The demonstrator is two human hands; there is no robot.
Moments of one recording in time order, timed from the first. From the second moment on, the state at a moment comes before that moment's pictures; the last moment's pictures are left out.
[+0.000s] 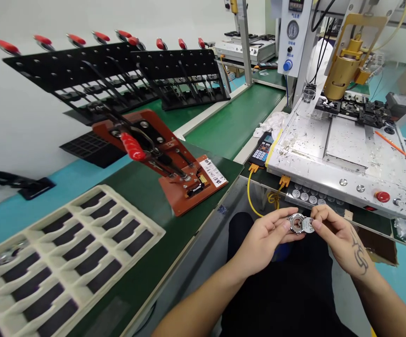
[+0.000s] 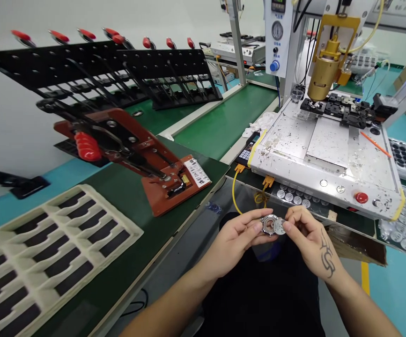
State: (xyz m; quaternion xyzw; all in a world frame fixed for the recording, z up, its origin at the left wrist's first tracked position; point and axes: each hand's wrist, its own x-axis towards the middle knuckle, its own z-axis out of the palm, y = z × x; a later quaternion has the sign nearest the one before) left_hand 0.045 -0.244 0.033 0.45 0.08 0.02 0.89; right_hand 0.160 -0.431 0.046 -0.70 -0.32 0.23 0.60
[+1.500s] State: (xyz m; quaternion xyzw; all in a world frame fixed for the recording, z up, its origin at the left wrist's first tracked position) left_hand 0.043 -0.228 0.043 0.78 0.04 0.05 0.63; right_hand 0.166 -0.406 0.037 -0.73 -0.51 0.12 0.44
